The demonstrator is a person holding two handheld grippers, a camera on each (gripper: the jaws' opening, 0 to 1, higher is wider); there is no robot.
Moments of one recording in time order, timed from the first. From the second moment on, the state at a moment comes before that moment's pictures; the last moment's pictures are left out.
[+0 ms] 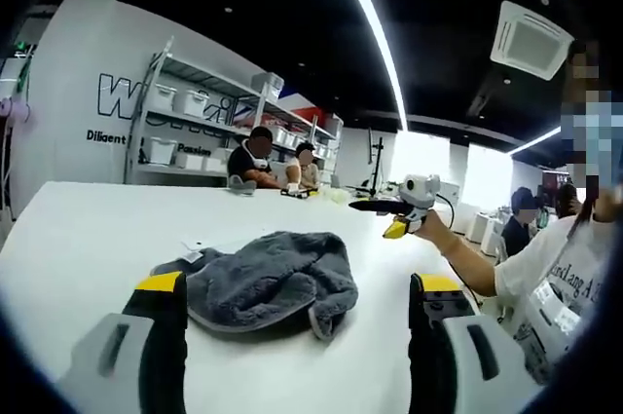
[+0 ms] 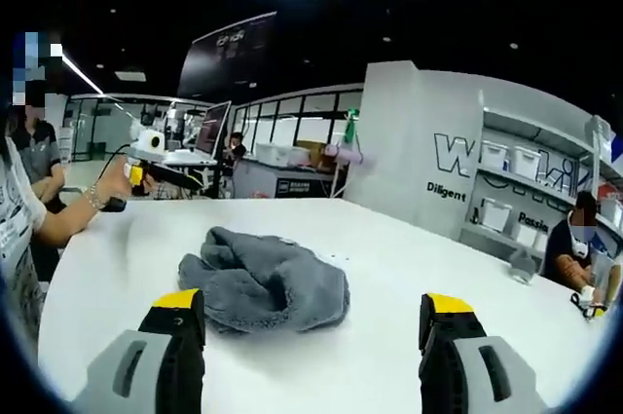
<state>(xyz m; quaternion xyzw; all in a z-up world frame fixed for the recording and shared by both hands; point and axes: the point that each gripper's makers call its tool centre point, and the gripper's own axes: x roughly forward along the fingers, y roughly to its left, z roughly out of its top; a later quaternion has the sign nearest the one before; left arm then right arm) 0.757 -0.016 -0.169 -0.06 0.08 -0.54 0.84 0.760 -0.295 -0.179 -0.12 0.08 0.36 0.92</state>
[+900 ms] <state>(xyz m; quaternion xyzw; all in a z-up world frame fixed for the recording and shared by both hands) 0.754 -0.018 -0.165 -0.05 0.08 -0.55 0.83 0.722 -0.144 -0.244 -0.25 0.08 0.54 0.80</state>
